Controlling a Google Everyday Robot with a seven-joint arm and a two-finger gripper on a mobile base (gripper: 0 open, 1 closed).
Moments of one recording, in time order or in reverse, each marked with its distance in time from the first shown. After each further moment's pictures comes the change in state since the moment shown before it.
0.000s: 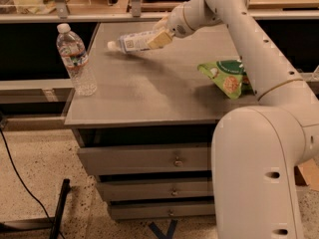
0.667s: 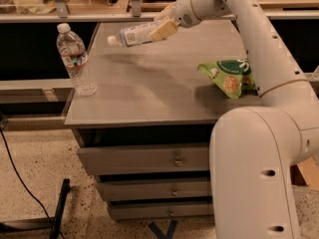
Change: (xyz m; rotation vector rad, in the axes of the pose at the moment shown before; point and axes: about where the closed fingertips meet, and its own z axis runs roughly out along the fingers) arm -0.023 -0.010 -0.030 0.007 -0.057 -0.030
